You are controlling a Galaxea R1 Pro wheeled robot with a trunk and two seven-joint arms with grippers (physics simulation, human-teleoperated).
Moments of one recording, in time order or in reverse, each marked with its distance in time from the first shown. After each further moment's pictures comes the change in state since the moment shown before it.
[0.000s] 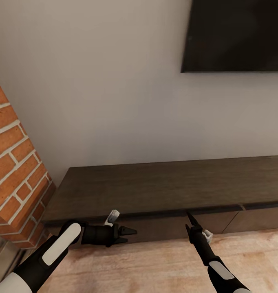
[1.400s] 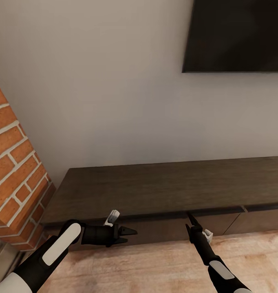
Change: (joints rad) left arm 0.000 0.000 -0.001 0.000 -0.003 0.000 0.000; right arm 0.000 -0.003 0.001 -0.005 0.007 -0.001 0.002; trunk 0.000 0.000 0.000
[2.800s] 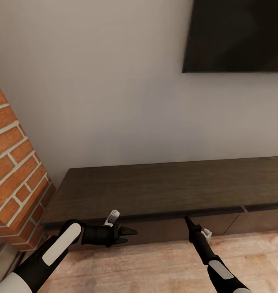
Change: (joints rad) left arm 0.000 0.000 0.000 0.000 0.000 0.000 0.000; right arm -0.001 0.000 0.025 -0.002 -0.004 0.001 0.022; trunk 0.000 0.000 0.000
